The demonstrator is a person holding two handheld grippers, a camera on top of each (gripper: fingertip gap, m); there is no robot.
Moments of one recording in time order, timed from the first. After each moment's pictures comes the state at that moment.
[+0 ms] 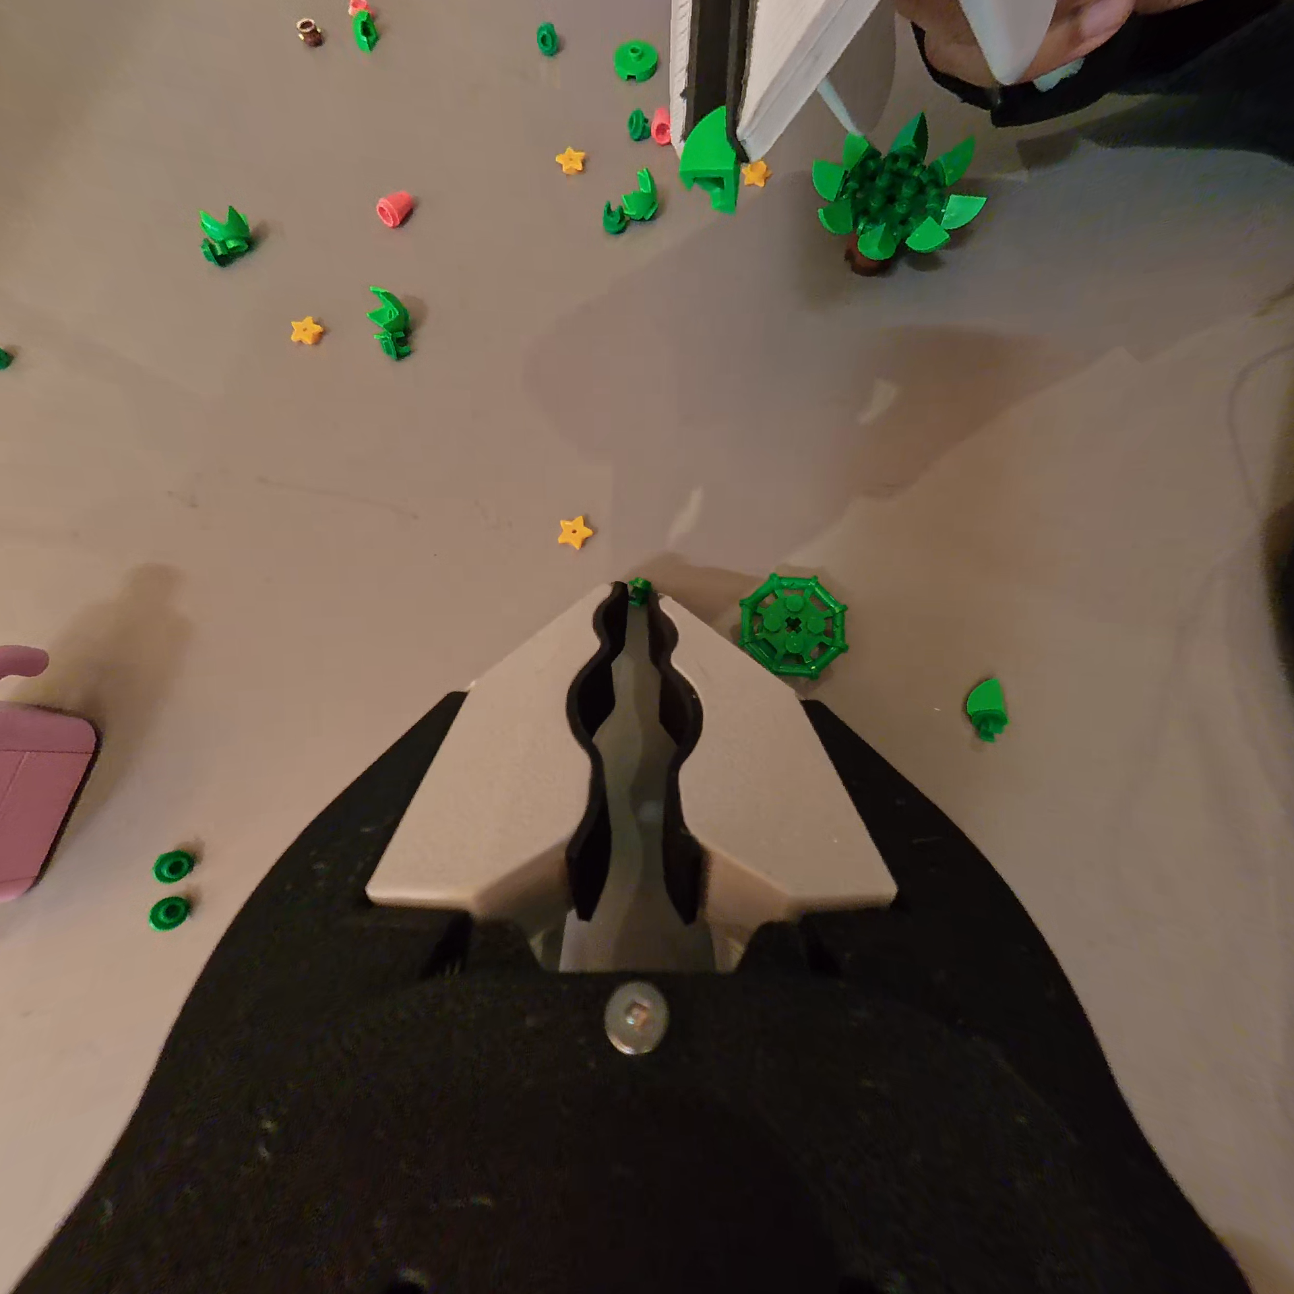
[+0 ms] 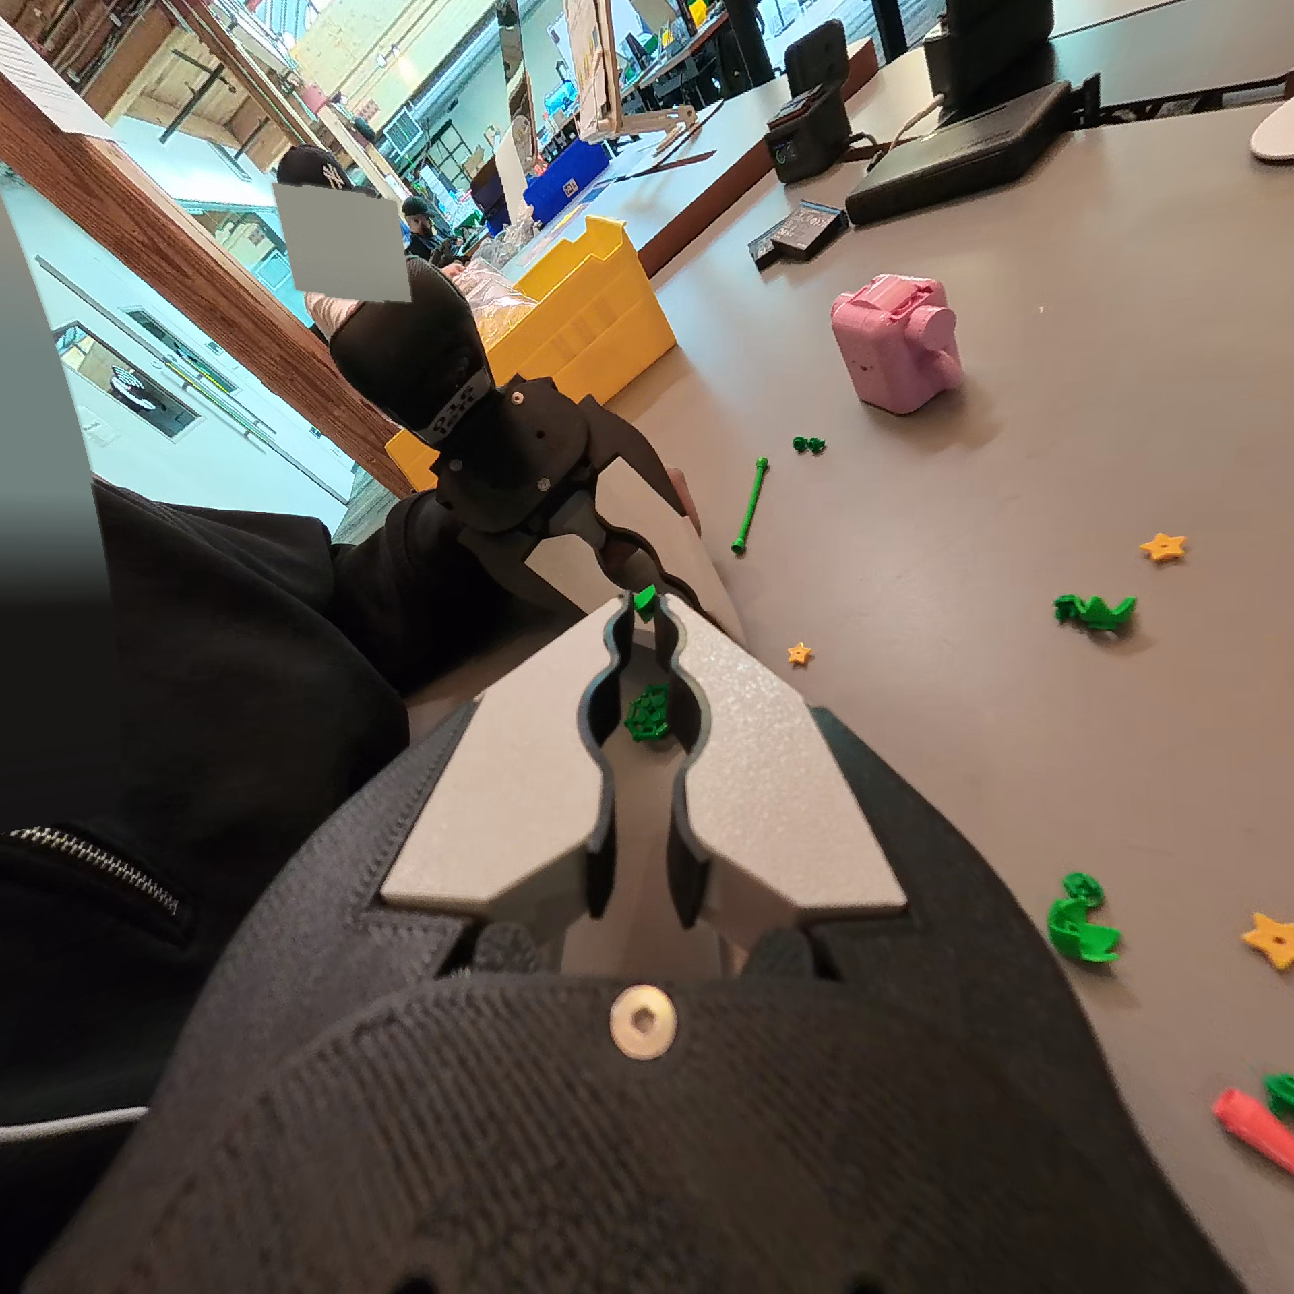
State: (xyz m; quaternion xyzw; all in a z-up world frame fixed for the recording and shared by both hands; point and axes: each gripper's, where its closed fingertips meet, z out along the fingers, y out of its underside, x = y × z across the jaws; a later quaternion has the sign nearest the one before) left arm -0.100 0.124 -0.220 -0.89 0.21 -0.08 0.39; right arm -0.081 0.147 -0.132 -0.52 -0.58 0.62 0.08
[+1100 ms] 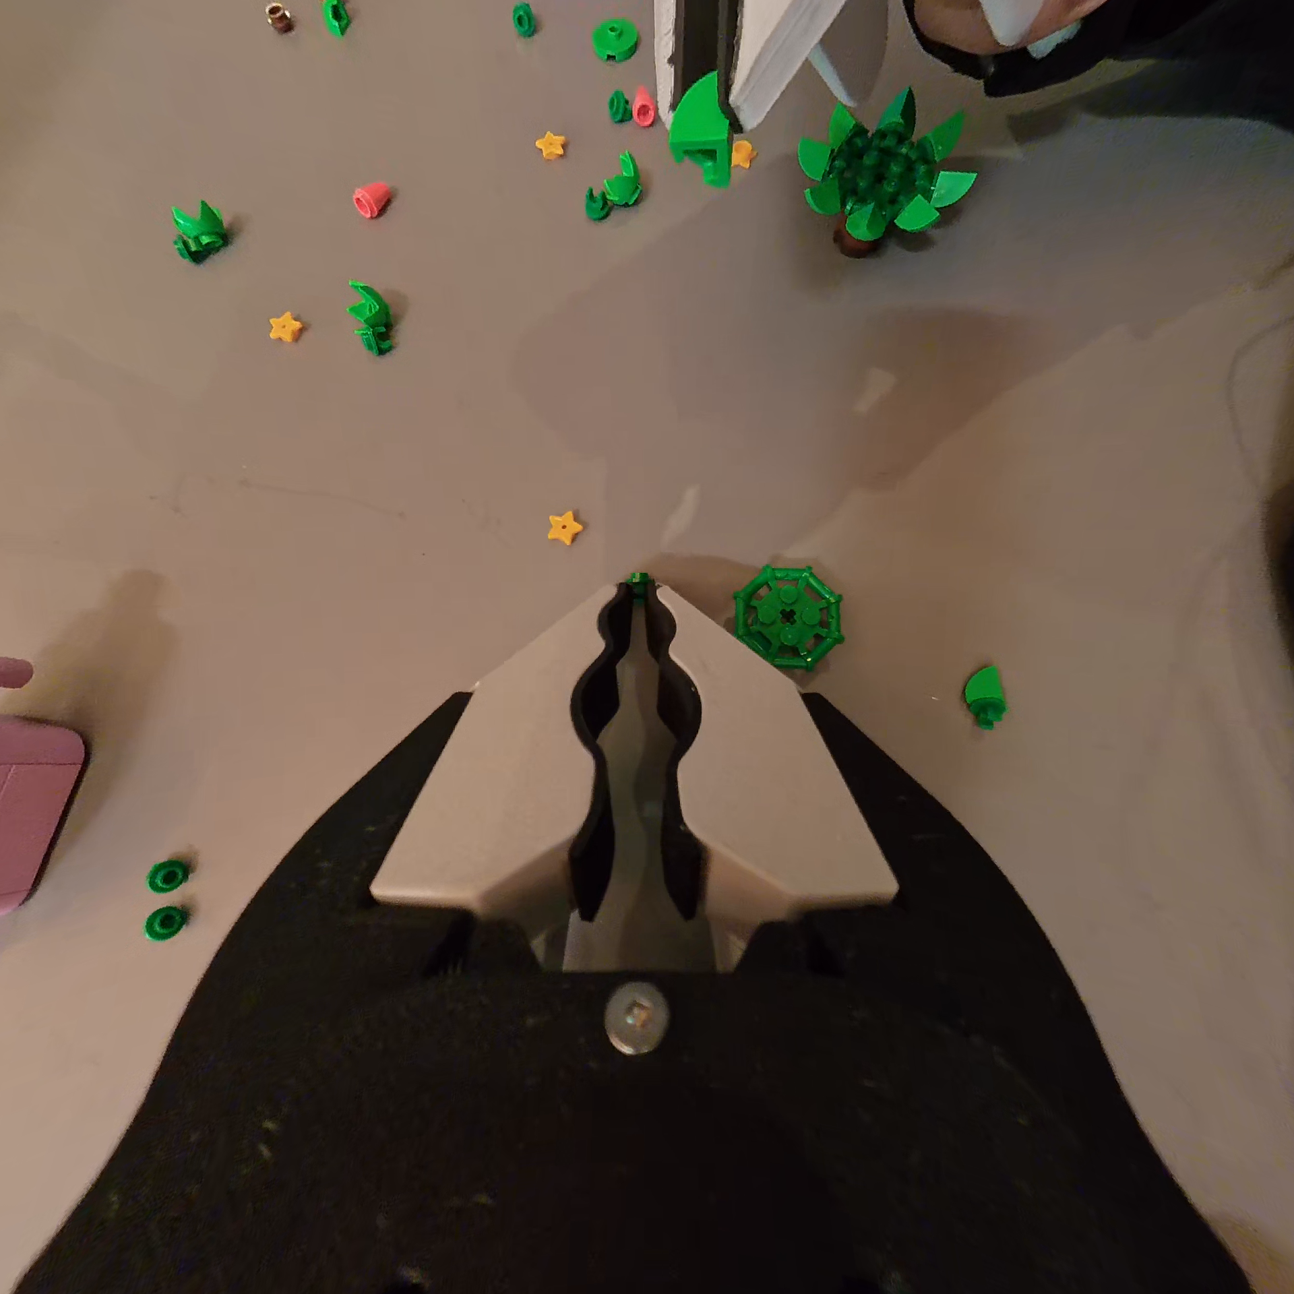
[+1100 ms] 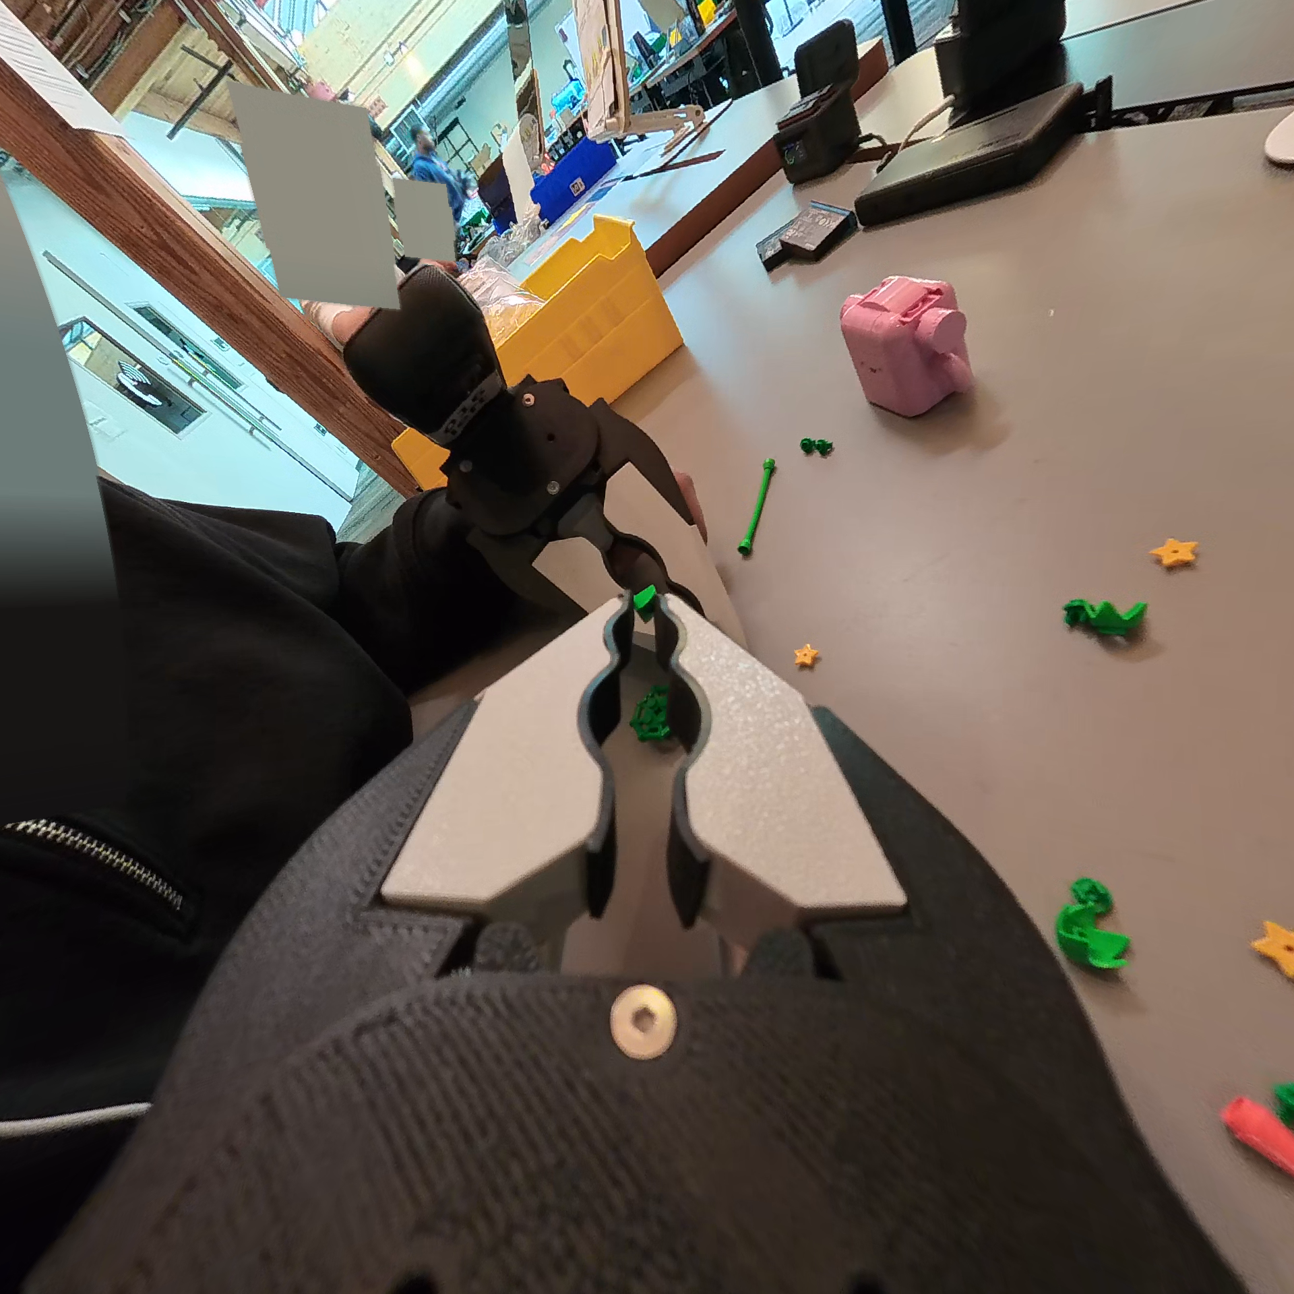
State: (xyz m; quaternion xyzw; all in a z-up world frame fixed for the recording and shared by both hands) left arm -0.098 0.122 -0.223 -0.89 0.22 -0.08 0.38; right arm -0.080 0.145 -0.130 -0.52 -0.58 0.62 0.08
